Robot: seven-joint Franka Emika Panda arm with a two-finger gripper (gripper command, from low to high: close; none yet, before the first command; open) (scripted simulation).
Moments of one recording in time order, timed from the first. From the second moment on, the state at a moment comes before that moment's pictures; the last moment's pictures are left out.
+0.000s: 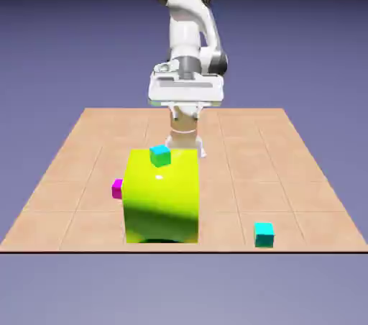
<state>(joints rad) 0.00 -0.56 0.03 -2.77 0.01 3.01 0.75</state>
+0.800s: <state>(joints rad) 0.34 -0.30 -0.69 -2.61 0.70 2.61 -0.25</state>
